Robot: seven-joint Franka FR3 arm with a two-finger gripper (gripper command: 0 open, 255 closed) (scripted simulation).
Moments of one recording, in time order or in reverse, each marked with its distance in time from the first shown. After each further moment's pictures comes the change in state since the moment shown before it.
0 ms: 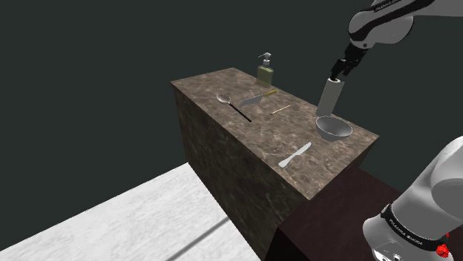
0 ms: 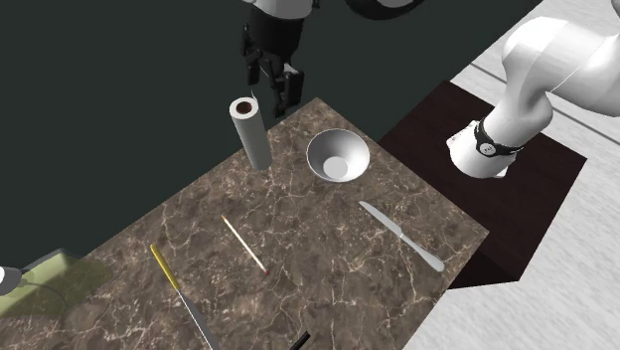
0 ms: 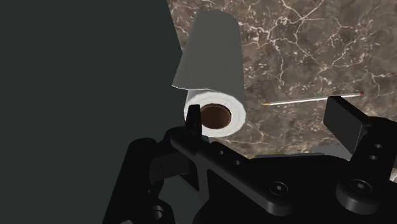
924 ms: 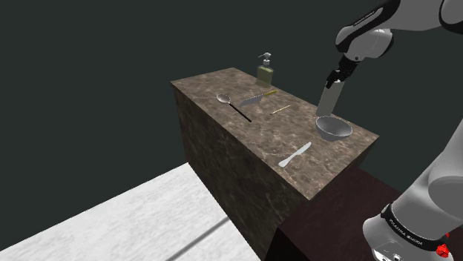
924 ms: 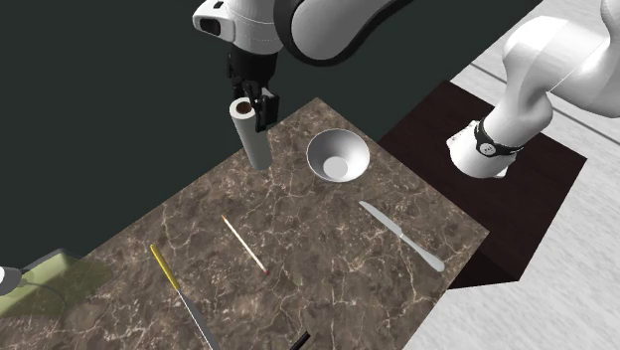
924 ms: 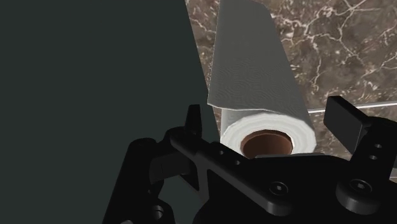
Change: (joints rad) arm -0.051 0.244 -0.008 0.080 0.255 0.093 -0.204
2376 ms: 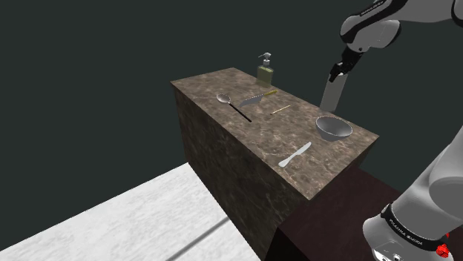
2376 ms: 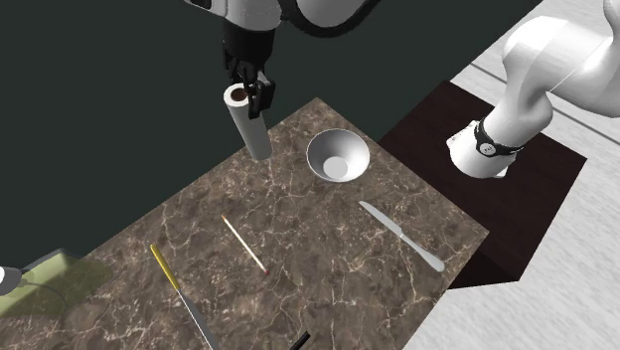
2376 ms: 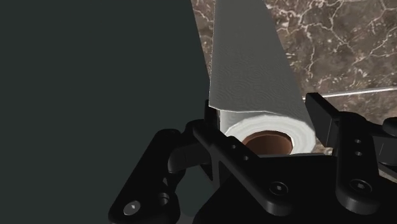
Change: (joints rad) arm 0.014 -0.048 -0.016 0.046 -0.060 -0.078 0.045
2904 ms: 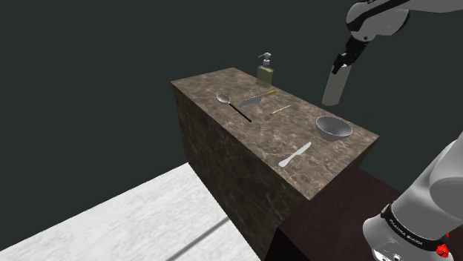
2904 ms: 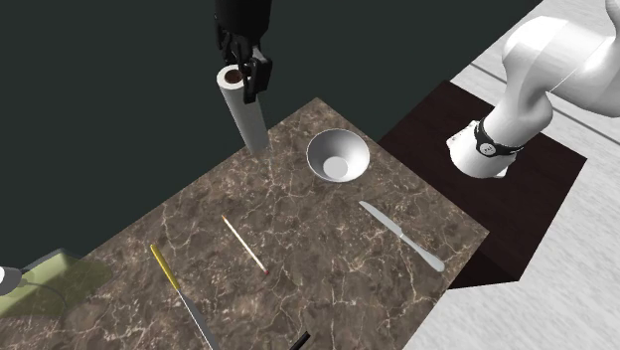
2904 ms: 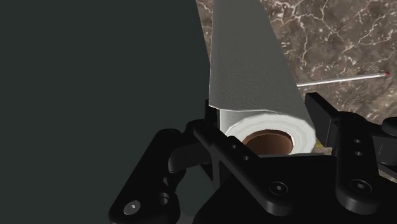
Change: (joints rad) arm 0.011 -0.047 -0.009 0.063 -0.056 -0.094 0.043
